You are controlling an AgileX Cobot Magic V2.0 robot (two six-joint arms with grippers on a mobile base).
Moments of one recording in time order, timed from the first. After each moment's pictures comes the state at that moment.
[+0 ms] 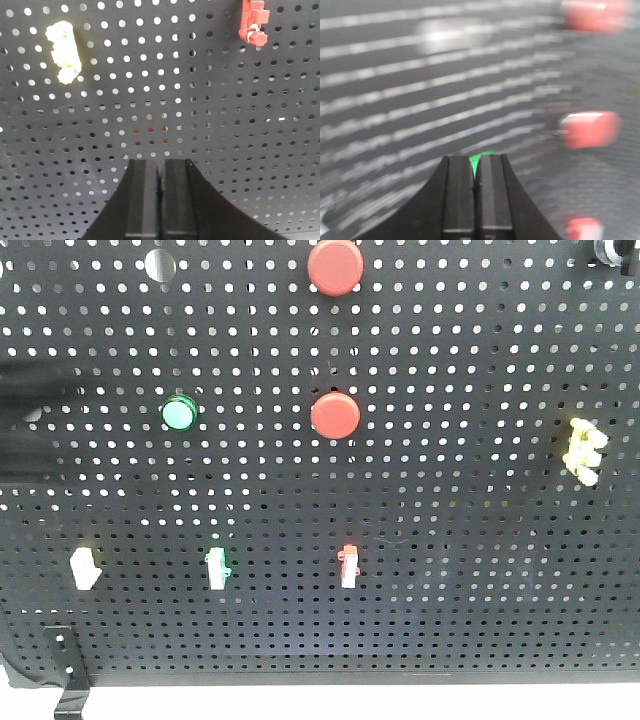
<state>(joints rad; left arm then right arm) -0.54 1.13 -1.23 -0.11 0.17 0.26 -0.02 0.65 -0.60 -0.01 0.12 0.07</state>
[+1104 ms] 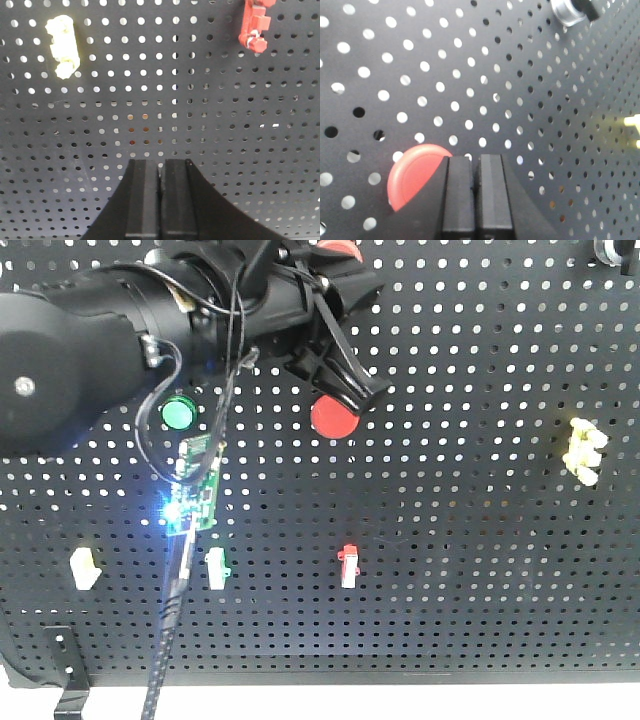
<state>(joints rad) -0.75 1.57 -1.82 -0.01 0.25 0.59 -0.02 0.65 -0.60 -0.08 0.12 0.07</state>
